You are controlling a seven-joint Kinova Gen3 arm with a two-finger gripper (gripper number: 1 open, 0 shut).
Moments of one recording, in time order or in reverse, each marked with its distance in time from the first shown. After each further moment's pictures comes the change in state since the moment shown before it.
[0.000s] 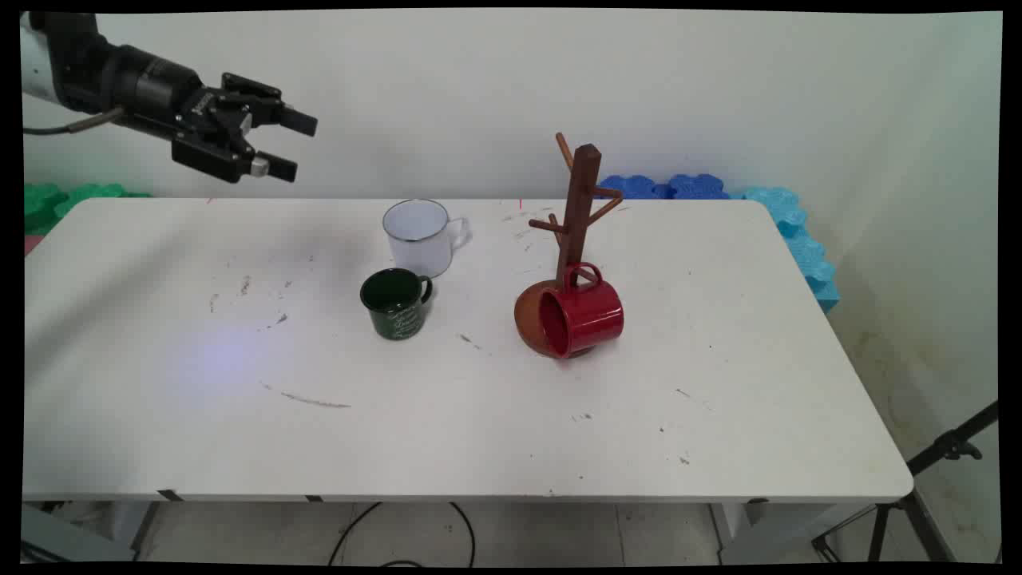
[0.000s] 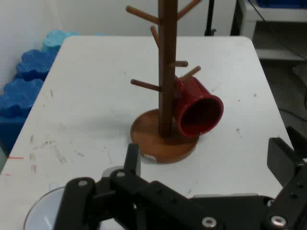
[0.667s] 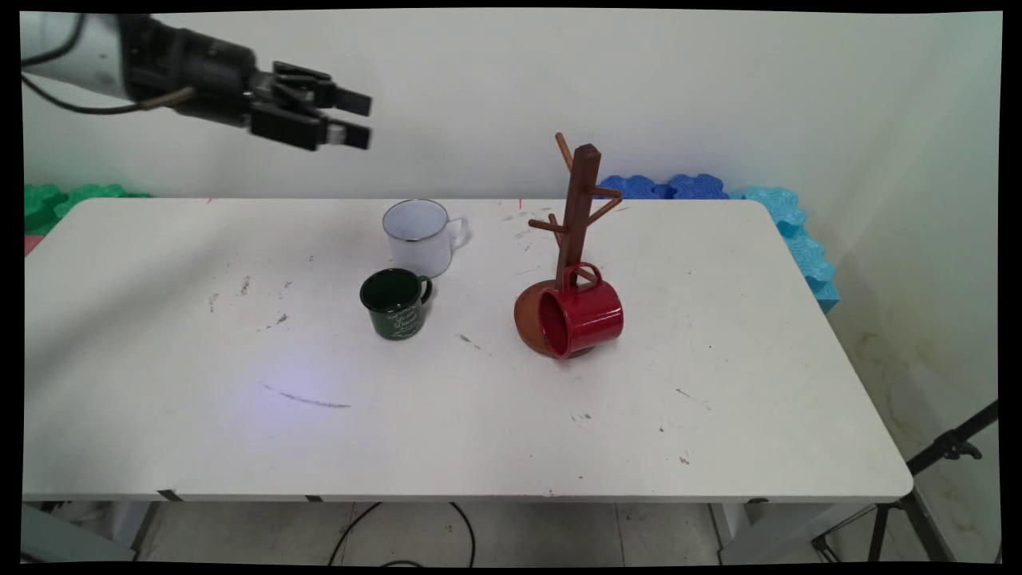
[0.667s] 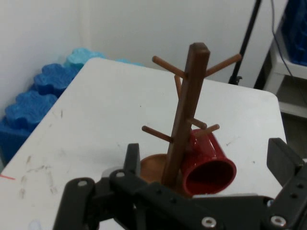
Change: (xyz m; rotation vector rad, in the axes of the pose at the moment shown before) arm 0.038 0.022 0.062 0.105 0.068 -0.180
